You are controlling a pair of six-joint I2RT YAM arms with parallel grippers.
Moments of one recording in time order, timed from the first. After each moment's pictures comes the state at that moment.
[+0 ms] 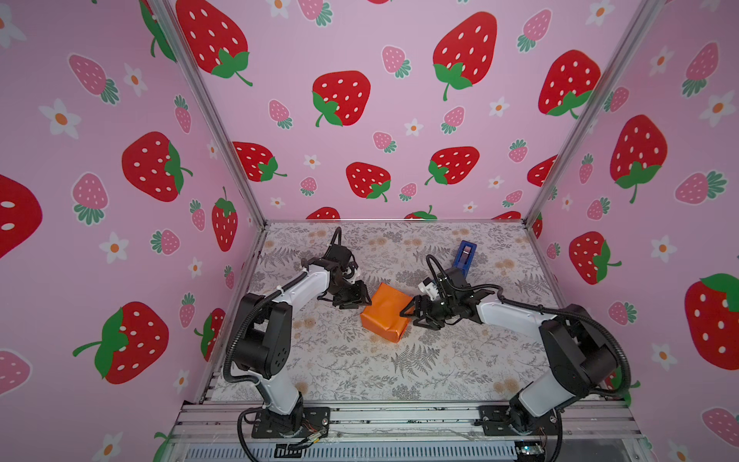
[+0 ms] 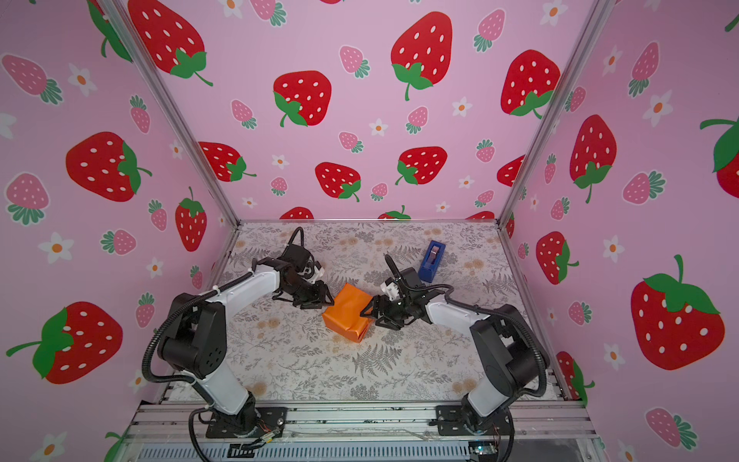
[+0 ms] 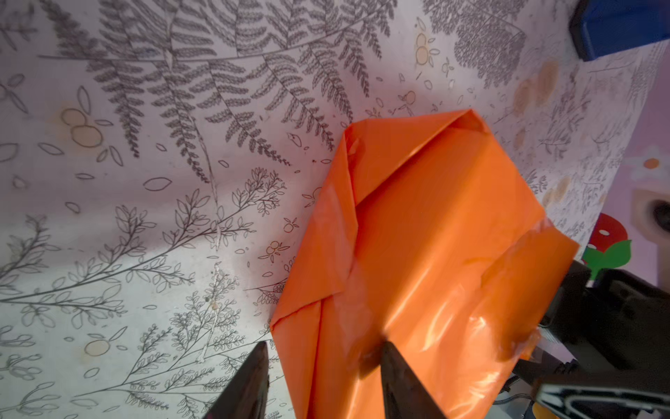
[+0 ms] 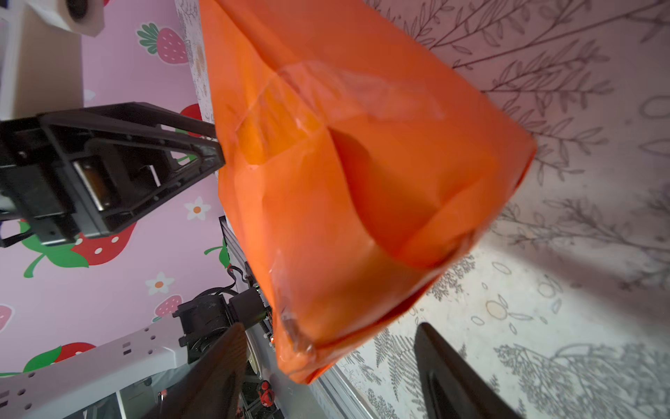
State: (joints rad) left arm -0.32 1.73 1.20 -0.78 0.46 -0.32; right arm 0.66 1.63 0.85 -0.17 -0.72 0.82
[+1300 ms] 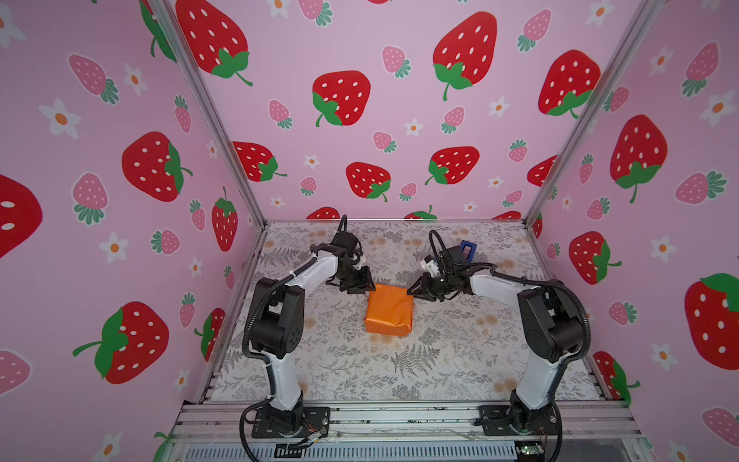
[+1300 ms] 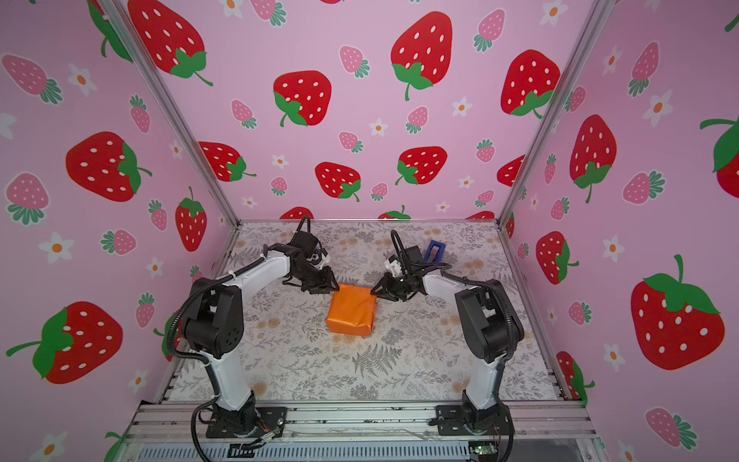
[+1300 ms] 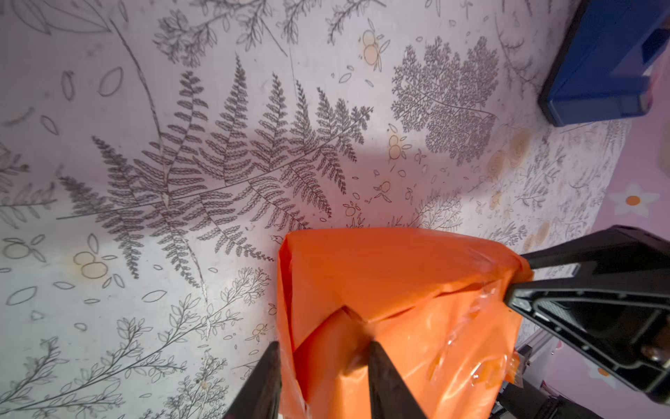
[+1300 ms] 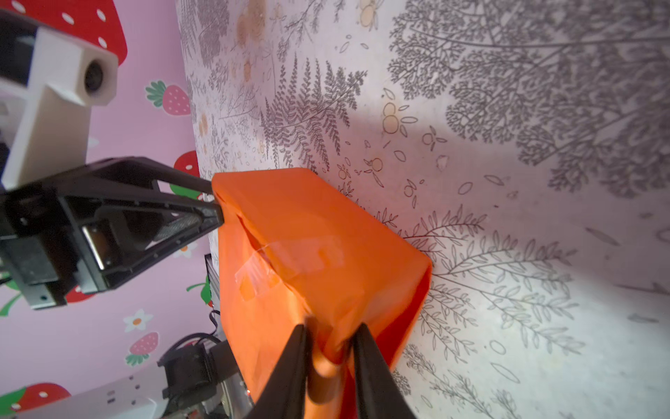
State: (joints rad) left arm -0.32 1.91 1.43 -0.81 0.44 -0.34; right arm 0.51 1.85 1.14 -0.25 -0.71 0.61
